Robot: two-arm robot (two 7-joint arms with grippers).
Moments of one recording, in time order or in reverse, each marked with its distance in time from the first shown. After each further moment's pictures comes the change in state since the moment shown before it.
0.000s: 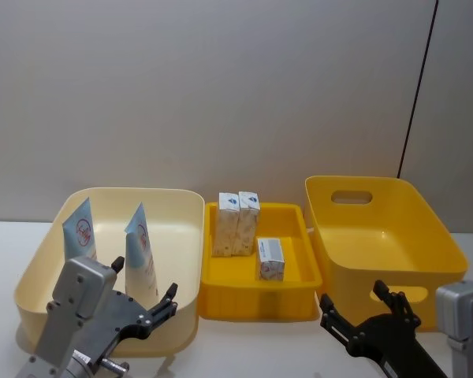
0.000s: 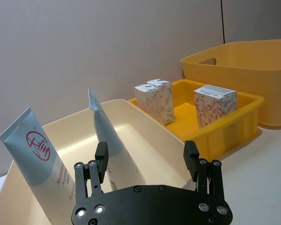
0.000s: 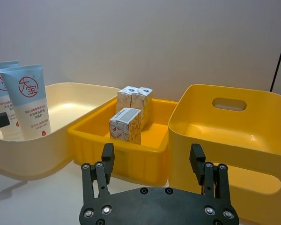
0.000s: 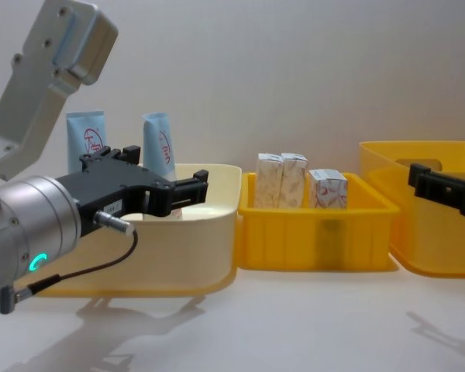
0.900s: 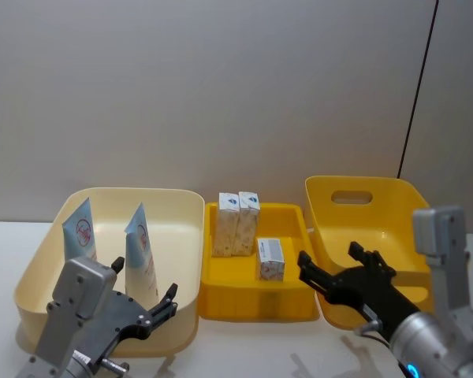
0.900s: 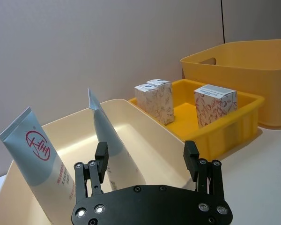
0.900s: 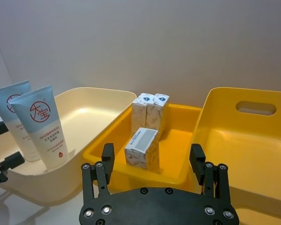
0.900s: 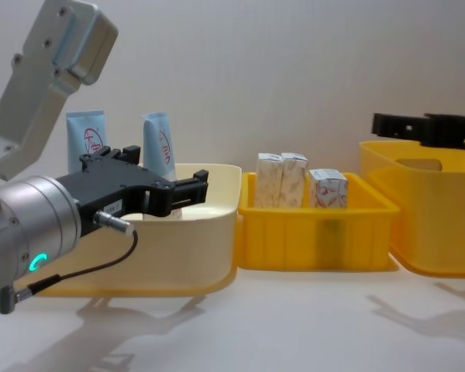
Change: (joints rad) left arm 0.000 0.000 0.000 0.000 0.000 0.000 0.000; right arm 0.171 -0.040 0.000 -0.026 0.085 0.302 0.030
